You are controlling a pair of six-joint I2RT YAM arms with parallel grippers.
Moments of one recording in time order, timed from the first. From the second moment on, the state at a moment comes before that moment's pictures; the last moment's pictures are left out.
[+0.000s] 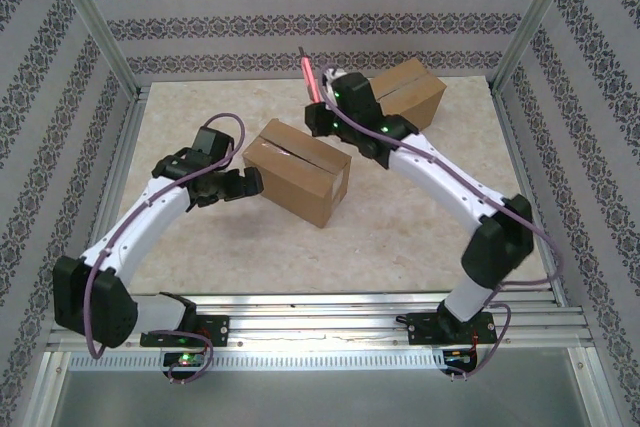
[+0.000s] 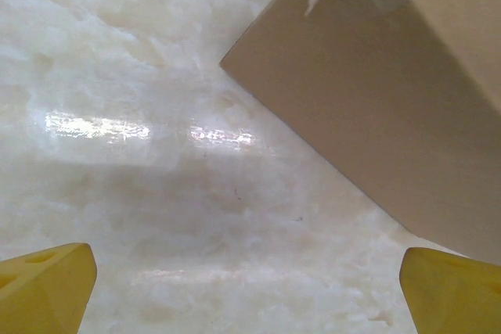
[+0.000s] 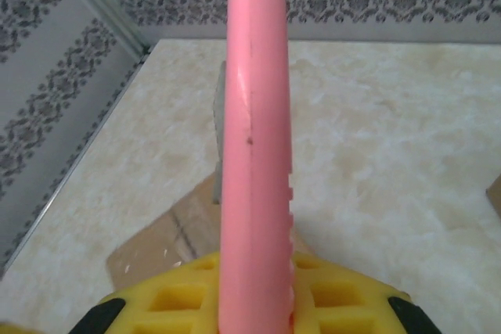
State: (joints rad) left arm -0.29 1.28 1.09 -0.89 0.06 -0.53; right arm 0.63 1.64 1.54 -0.40 -0.05 0.43
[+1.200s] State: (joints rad) left arm -0.29 1.42 1.10 0.44 0.91 -0.89; right arm 0.59 1.42 0.86 0.63 -0.70 1.00
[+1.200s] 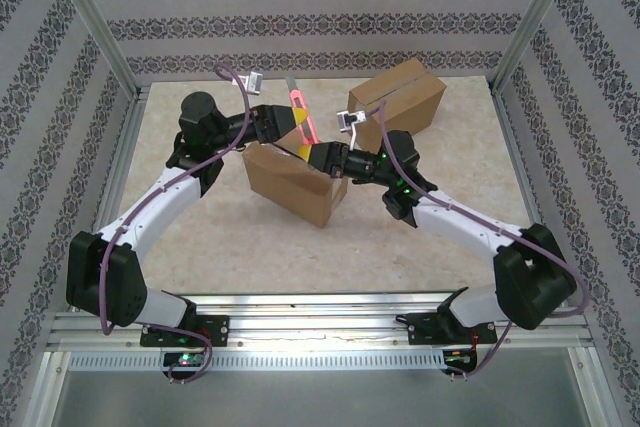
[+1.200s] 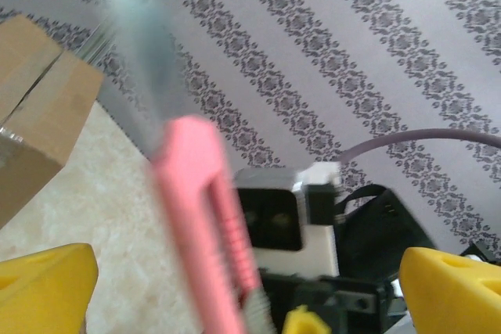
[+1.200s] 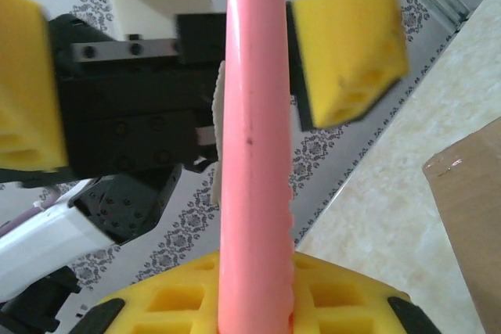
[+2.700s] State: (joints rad) left arm -0.30 1.36 0.99 0.50 0.73 -1.07; right arm 0.70 1.45 0.84 0.83 -0.60 1.06
